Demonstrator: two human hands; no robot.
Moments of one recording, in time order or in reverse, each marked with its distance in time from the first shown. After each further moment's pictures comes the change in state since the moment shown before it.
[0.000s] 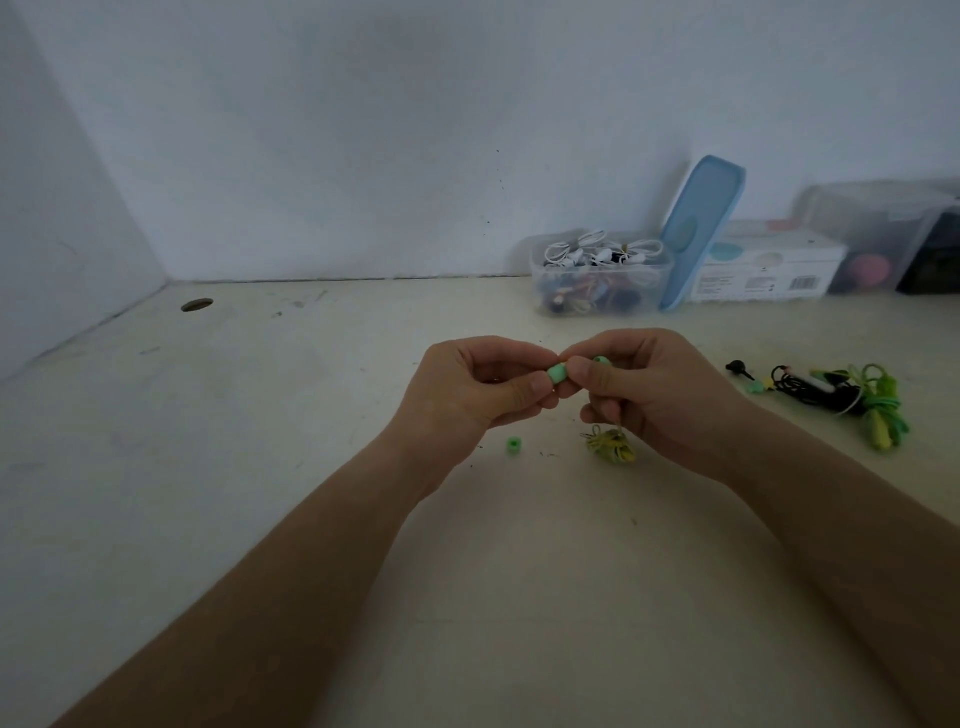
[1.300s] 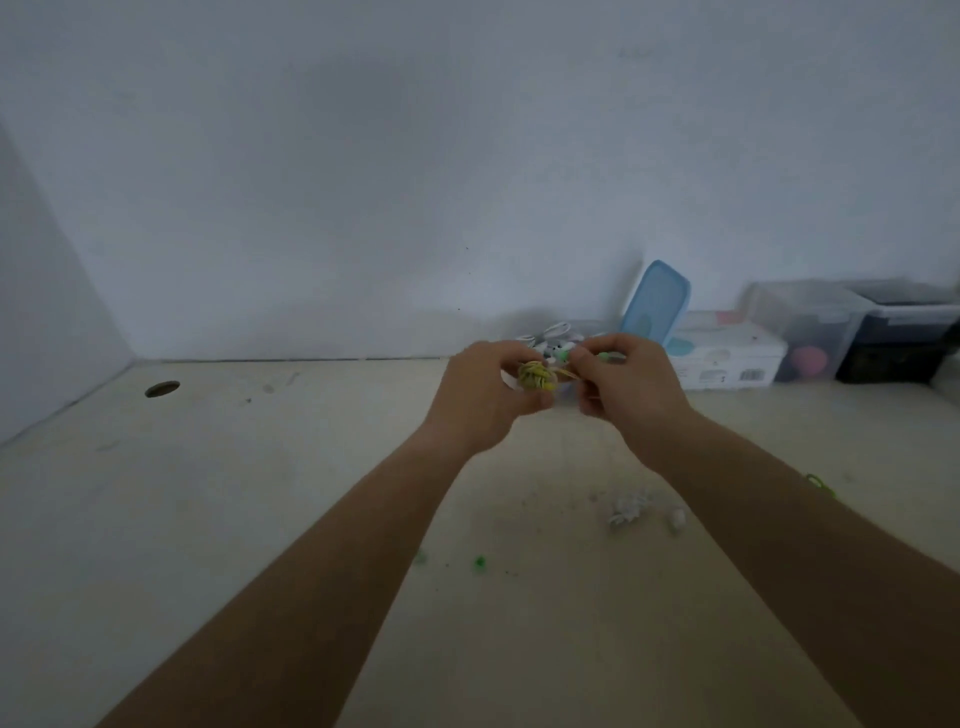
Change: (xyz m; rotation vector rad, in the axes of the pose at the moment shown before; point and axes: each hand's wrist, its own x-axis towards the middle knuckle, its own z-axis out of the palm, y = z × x) left_hand 0.117 0.030 0.018 0.708 0.112 0.254; right_hand 0.079 -0.044 -0.034 -0.110 0.561 -0.022
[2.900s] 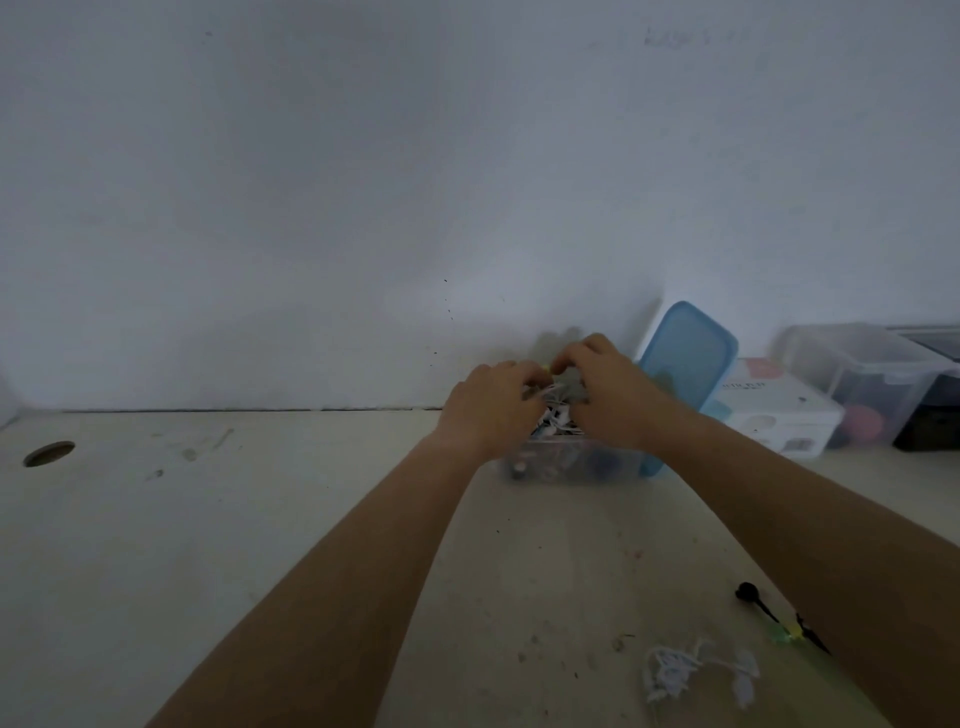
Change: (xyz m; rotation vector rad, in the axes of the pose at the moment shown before) left_hand 0.131 -0.070 0.057 0.277 -0.199 -0.011; right_hand 0.160 0.035 0.001 -1.074 -0.335 -0.411
